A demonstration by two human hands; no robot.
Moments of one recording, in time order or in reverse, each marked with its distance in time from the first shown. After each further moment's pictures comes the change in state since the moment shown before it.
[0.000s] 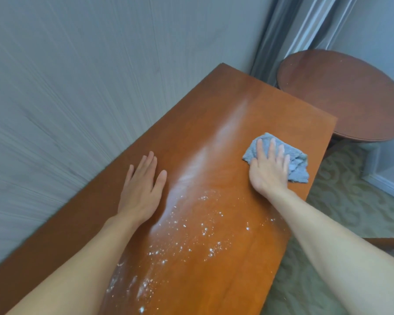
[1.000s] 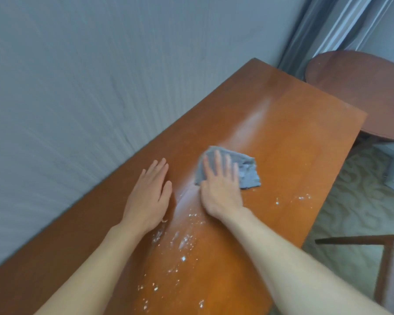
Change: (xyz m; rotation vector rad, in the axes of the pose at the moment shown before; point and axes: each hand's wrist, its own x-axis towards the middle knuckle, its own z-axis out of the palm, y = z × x) left_hand -0.102 -0.053 -0.033 0.011 0.050 0.057; right_hand -0.155 -0.141 0.049 -0.039 -0.006 -0.455
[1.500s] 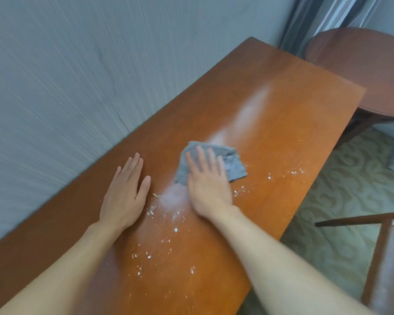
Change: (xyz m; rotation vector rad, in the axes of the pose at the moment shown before) left_hand -0.051 -0.031 0.007 0.144 0.021 -0.054; right_hand -0.048 -0.013 0.018 -0.008 0.028 -0.110
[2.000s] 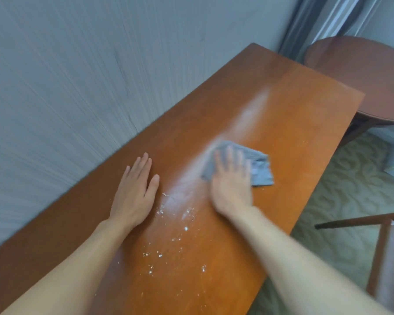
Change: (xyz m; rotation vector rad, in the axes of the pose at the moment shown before) left_hand 0.000 -0.002 0.001 -0.072 -0.003 -0.007; right_hand -0.013 0.018 -0.005 -0.046 0.038 0.220
